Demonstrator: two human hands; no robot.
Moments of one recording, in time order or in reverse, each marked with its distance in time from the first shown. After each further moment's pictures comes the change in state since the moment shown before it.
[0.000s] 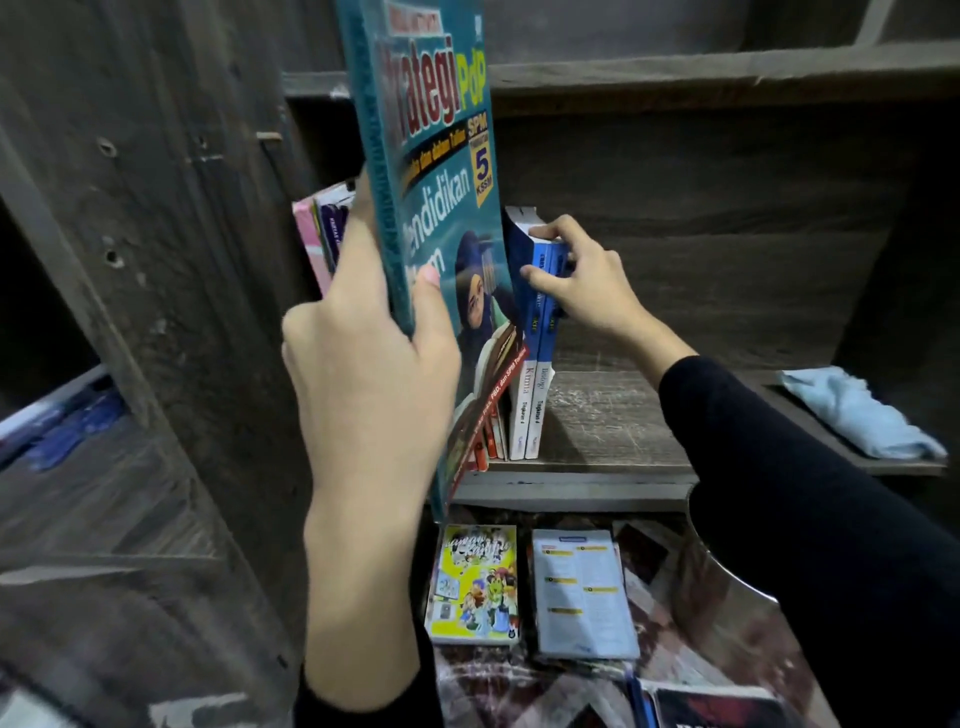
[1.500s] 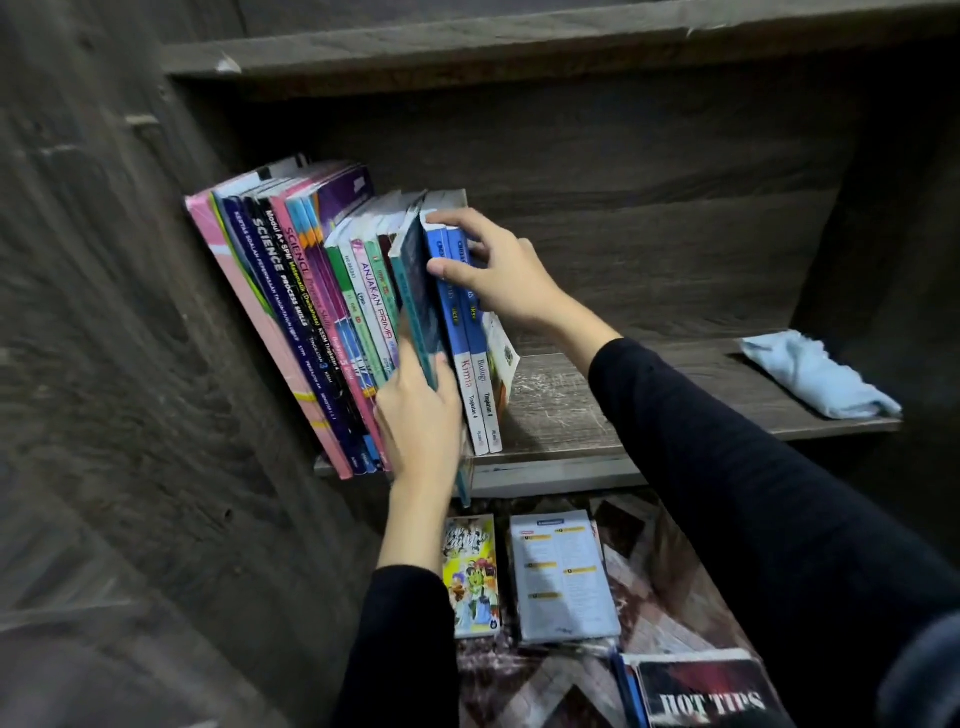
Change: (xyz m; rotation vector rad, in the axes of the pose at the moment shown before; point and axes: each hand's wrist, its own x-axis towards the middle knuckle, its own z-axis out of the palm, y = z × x) left_hand -0.053 -0.080 0.129 0.125 -0.238 -0.258; right_hand 0.003 -0.005 0.015 0.190 -0.120 0.020
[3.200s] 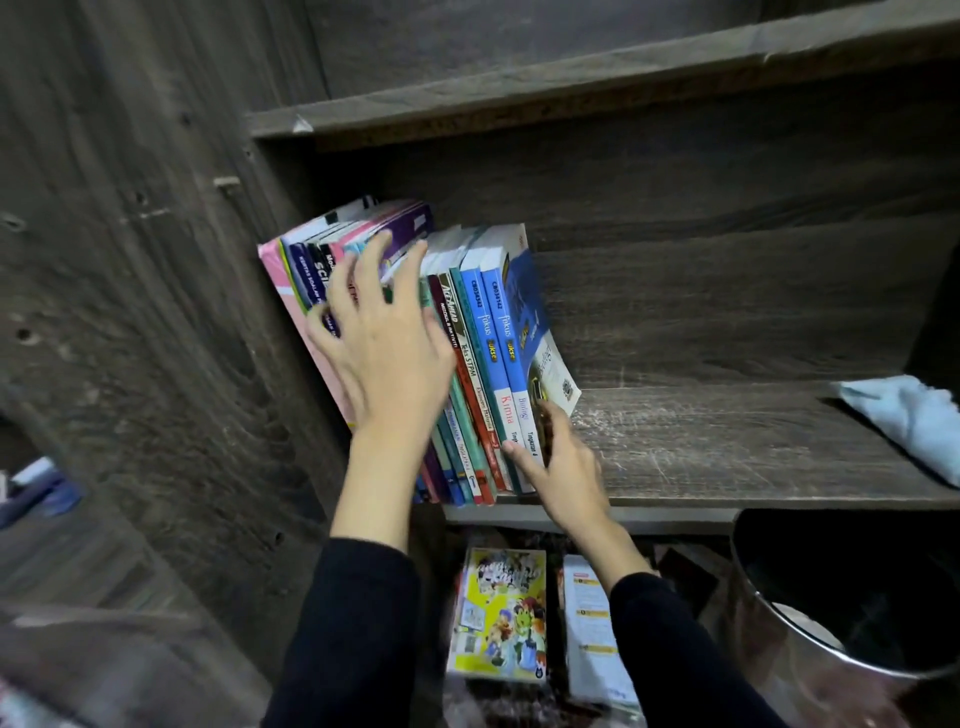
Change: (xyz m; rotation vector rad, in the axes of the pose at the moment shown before) left_hand 0.069 0.022 -0.044 0.512 0.210 0.293; right_hand -0.094 0.099 0.082 -0.104 0.047 0.371
